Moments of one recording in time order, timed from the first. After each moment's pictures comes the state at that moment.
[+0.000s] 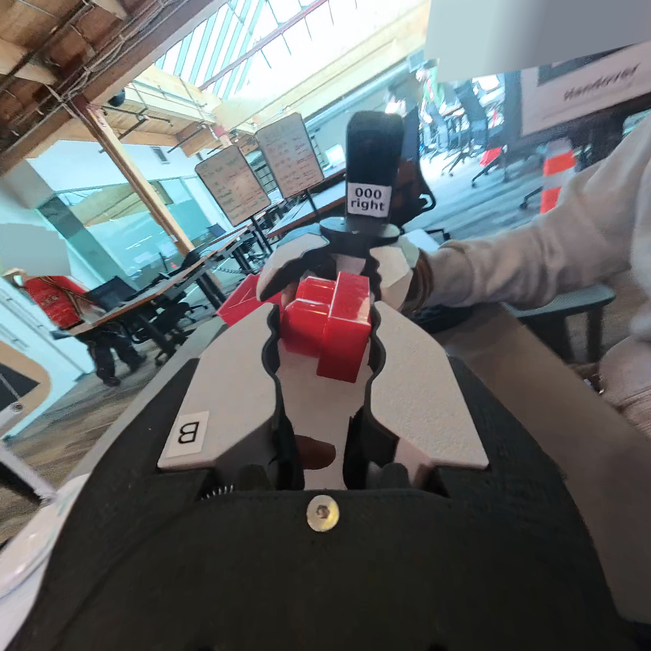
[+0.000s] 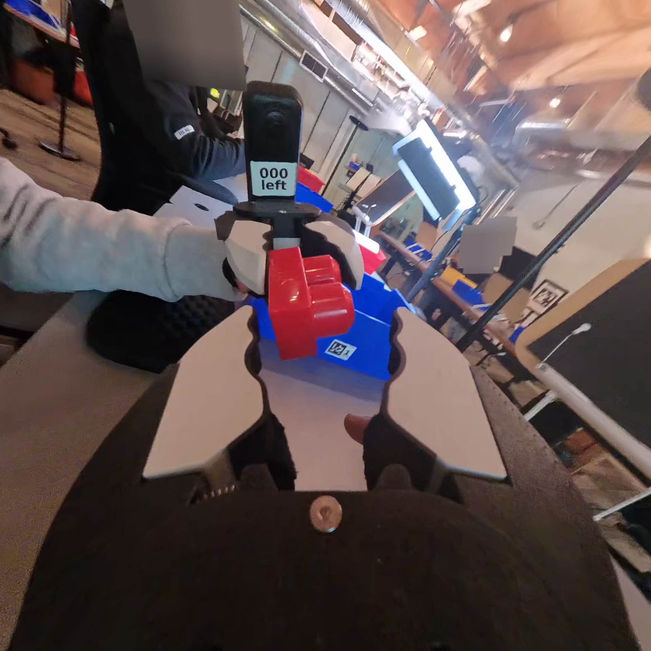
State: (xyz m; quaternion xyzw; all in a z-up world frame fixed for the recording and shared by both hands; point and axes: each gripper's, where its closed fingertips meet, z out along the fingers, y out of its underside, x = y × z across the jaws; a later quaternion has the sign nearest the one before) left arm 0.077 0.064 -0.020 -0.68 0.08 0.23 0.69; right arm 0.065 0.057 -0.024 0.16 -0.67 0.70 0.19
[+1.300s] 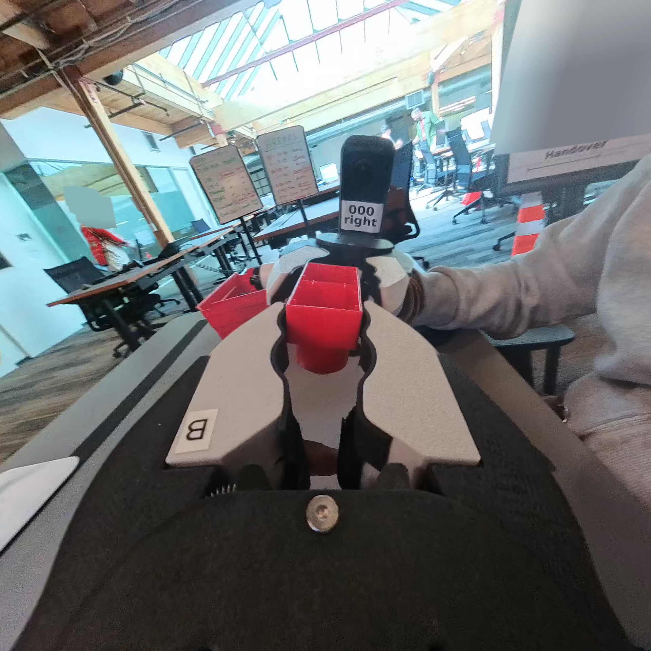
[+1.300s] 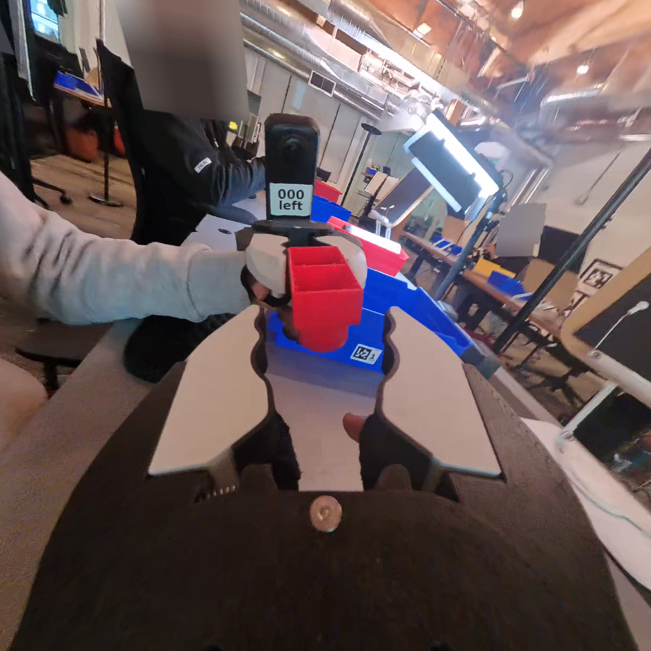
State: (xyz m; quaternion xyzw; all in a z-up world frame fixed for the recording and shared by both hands) left arm 0.071 0.061 -0.017 -0.67 0.04 0.17 0.72; right arm 0.066 0.057 -0.023 0.13 -0.67 0.72 0.13
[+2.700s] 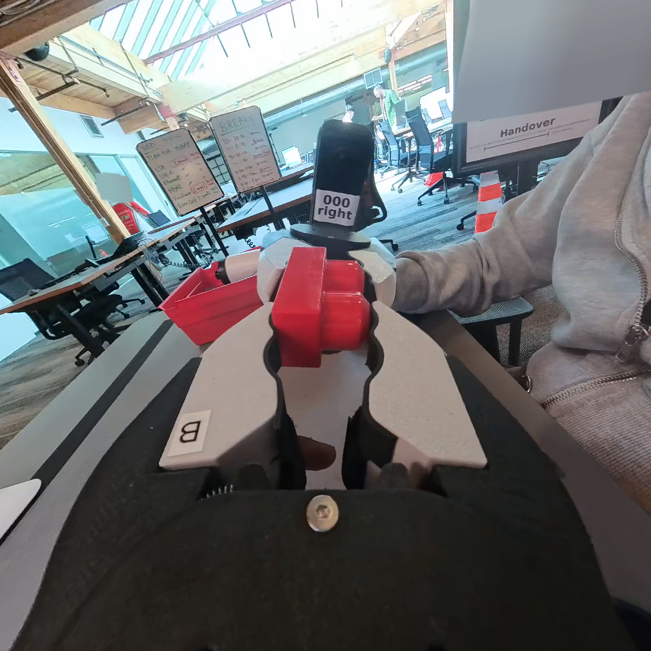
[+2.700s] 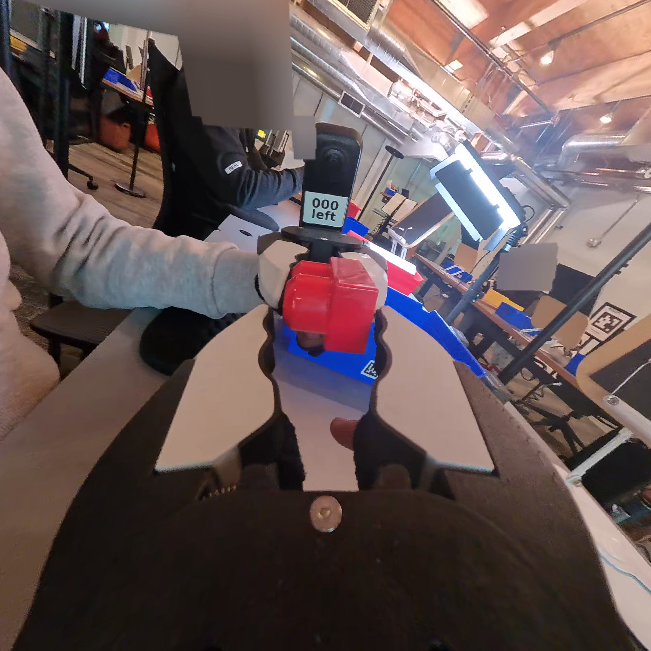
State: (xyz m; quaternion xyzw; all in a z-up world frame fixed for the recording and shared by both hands) left arm 0.088 0.068 -0.029 -0.70 0.08 0.14 0.70; right arm 0.087 0.051 -0.027 0.19 -0.65 0.72 0.14
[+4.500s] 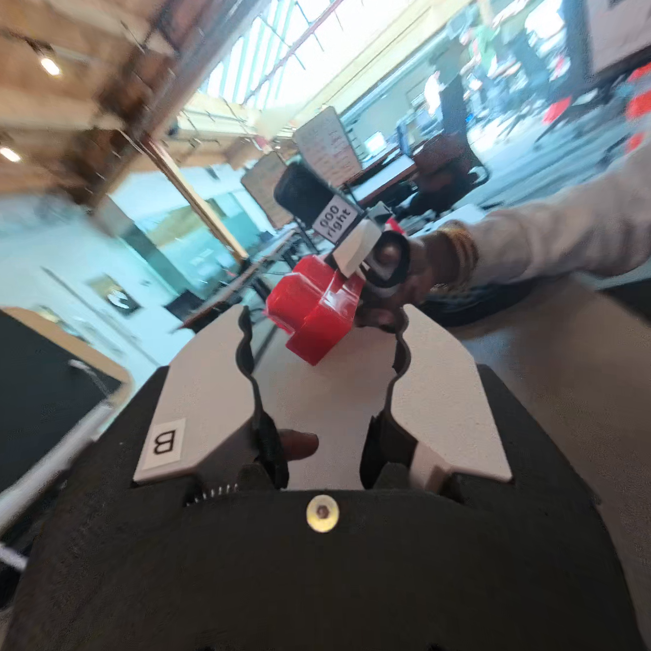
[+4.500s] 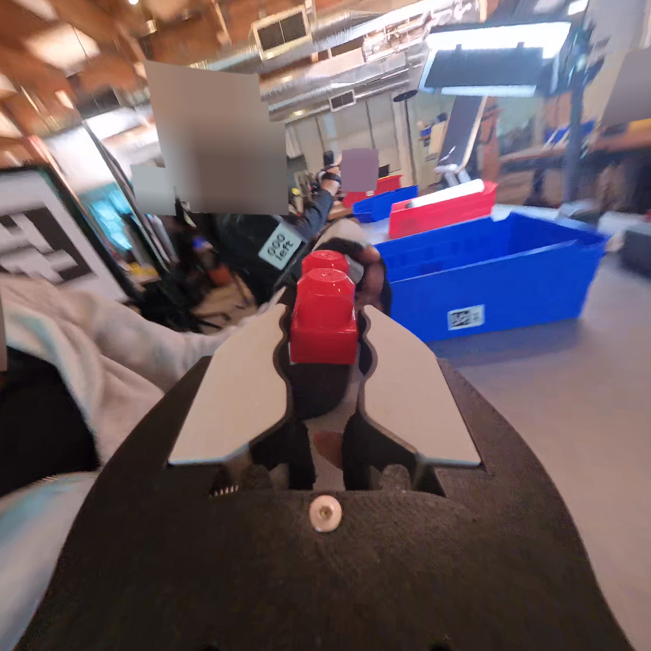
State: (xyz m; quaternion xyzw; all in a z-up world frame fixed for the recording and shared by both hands) left arm 0.060 0.062 -0.024 -0.66 0.09 0.33 0.66; right arm 0.054 0.061 -0.024 -0.03 -0.67 0.73 -0.14
